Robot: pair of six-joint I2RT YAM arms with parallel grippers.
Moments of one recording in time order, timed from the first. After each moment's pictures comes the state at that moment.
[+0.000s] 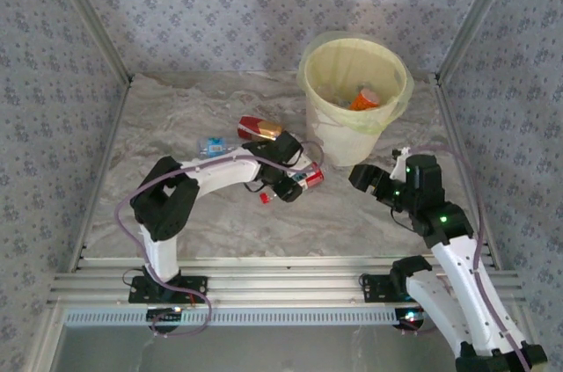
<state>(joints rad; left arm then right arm) -0.84 1.85 1.27 -0.59 0.07 0.03 0.23 0.66 0.68 -0.65 -0.34 0.70</state>
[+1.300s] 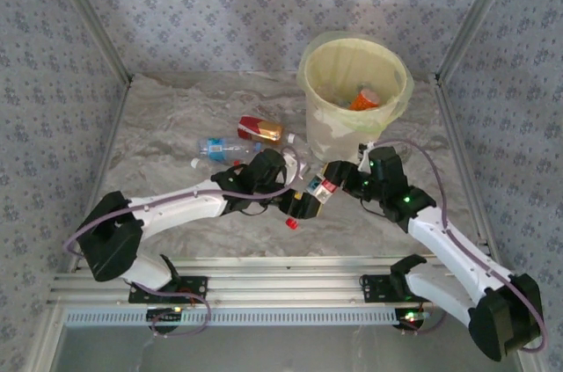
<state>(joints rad) -0.96 1.46 0.92 -0.17 0.37 -0.49 0.45 0.92 0.62 -0.27 -0.31 0.85</state>
